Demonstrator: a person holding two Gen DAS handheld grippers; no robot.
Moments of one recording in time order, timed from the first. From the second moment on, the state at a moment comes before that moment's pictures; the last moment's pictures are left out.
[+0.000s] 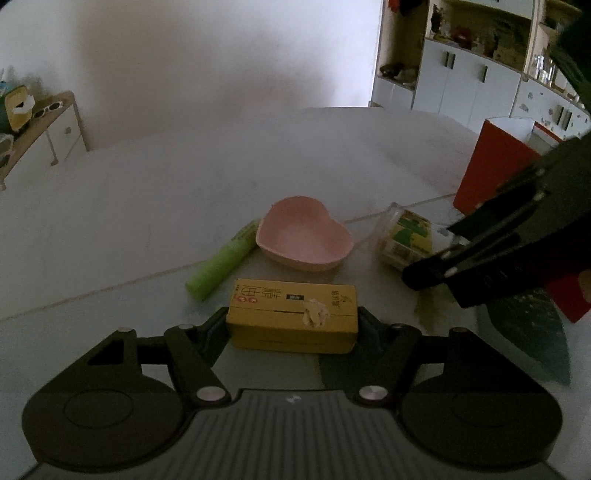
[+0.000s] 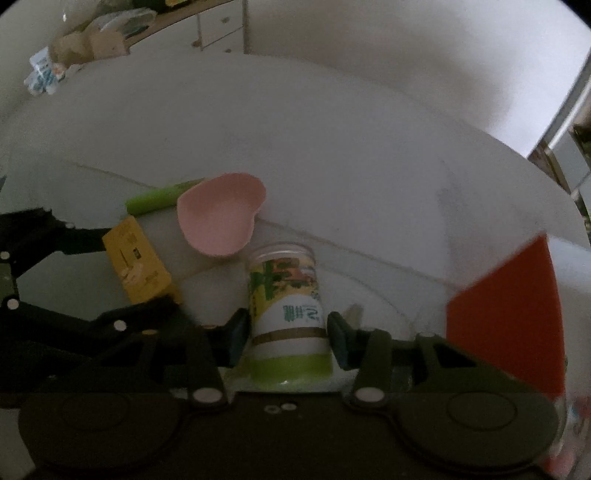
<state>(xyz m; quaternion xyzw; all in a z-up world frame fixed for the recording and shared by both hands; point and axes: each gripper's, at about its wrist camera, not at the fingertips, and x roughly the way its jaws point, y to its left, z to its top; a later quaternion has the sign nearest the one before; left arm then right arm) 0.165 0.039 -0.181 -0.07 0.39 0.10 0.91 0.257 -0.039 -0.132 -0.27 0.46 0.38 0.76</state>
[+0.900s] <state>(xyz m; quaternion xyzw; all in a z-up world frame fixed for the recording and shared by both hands) 0.146 -0.036 -0.066 -0.07 0.34 0.04 0.94 0.211 -0.160 -0.026 -0.15 0.42 0.33 0.83</state>
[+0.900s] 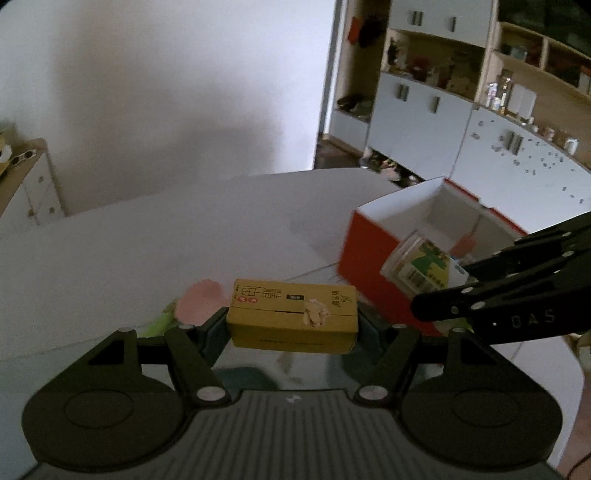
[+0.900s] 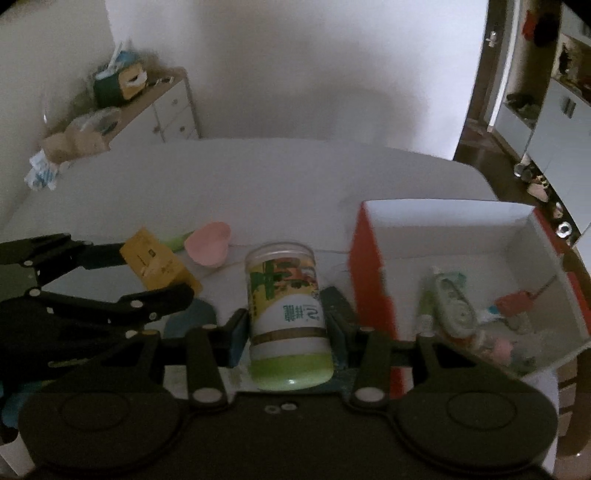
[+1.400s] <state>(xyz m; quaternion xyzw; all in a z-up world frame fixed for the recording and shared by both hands) 0.176 -0.116 -0.038 -0.04 0.33 0.01 0.94 0.265 -0.263 0.002 -0.11 0.40 0.29 0.86</state>
